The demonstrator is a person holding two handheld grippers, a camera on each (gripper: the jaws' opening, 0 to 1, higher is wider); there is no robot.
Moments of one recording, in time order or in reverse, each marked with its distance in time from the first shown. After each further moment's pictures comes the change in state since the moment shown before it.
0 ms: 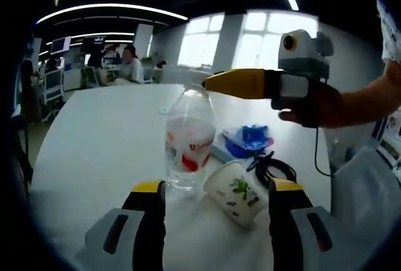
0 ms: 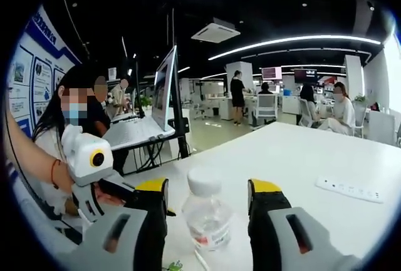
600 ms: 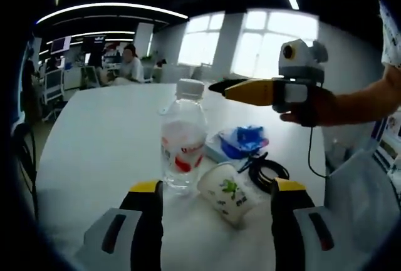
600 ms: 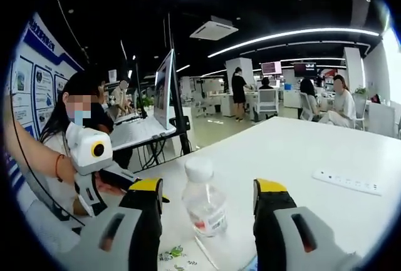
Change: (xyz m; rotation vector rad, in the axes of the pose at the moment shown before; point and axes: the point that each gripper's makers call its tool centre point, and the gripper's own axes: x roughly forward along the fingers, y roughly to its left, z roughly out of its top) left arm -0.014 -0.014 0.008 0.000 0.017 0.002; right arm -0.029 -0.006 -0.002 0.032 0.015 0.020
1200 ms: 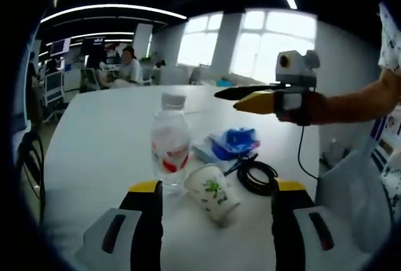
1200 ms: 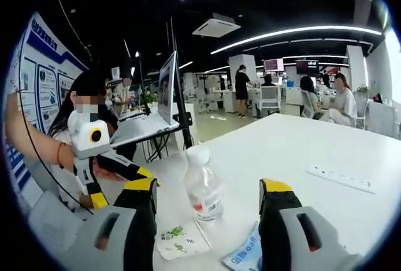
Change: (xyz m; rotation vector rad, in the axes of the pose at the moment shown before) left arm -0.019 -0.026 0.007 0.008 -0.002 0.004; right arm -0.039 -0.004 -0.004 -0.002 0.031 0.019
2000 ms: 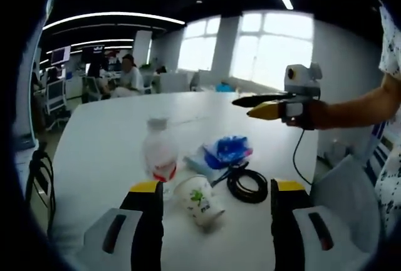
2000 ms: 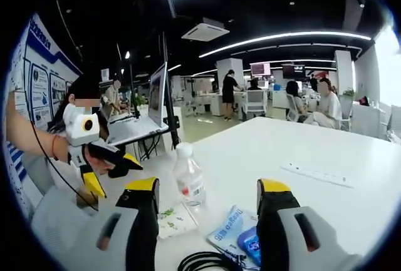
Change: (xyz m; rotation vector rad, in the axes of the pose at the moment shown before) left arm -0.012 -0.031 0.027 0.042 -0.026 0.018; right arm -0.071 -0.020 0.006 0.004 -0.033 -0.115
